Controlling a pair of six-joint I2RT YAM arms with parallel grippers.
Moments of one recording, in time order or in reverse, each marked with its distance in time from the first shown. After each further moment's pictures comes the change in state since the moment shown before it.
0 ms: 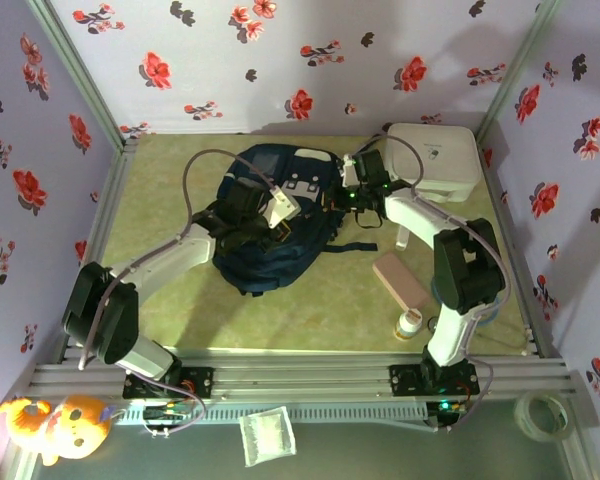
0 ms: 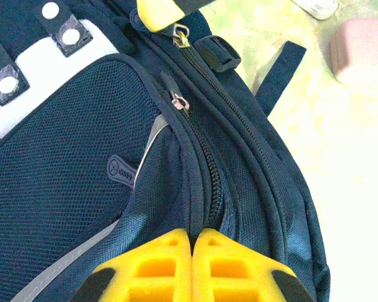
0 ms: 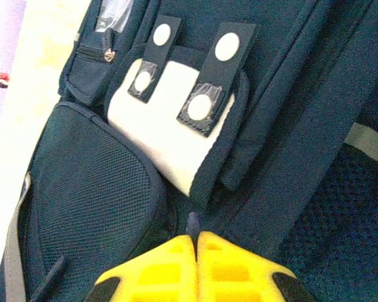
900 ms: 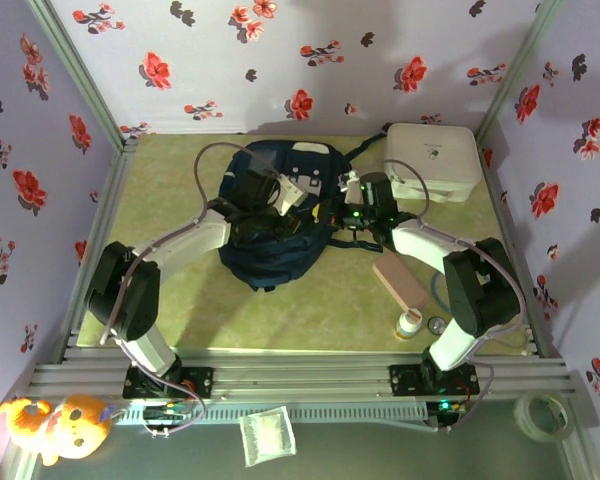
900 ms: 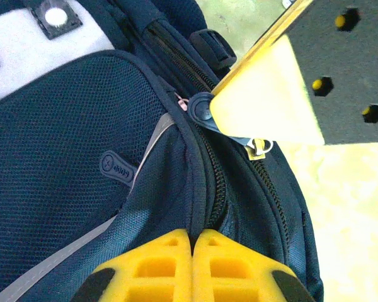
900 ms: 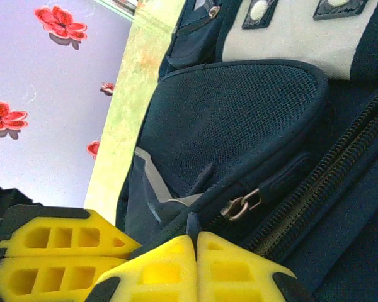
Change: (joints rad) left arm 0.002 0.166 0.146 -0.013 0.033 -0.187; right arm 0.041 -0.159 -0.338 0.444 -0.164 0.259
